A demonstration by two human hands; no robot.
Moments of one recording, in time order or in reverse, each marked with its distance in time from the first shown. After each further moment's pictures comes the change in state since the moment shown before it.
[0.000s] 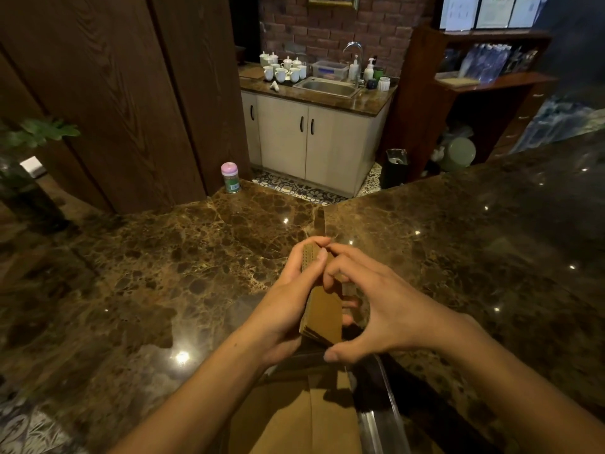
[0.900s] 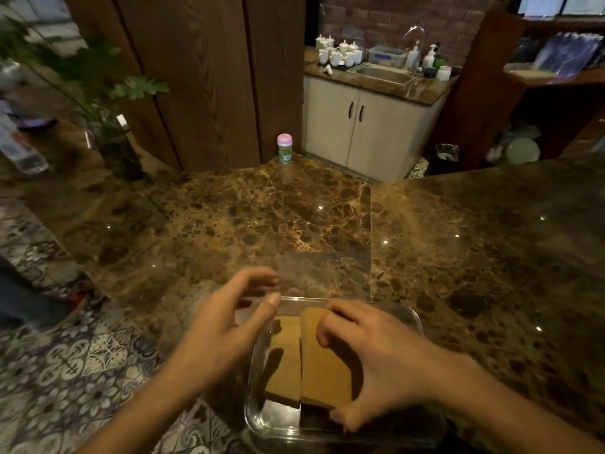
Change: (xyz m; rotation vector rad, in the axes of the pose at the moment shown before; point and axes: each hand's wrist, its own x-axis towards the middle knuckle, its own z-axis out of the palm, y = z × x) left_hand -0.164 -0.017 -0.070 1.095 0.499 0.350; right_hand -0.033 -0.056 0.091 -0.169 -0.400 -0.080
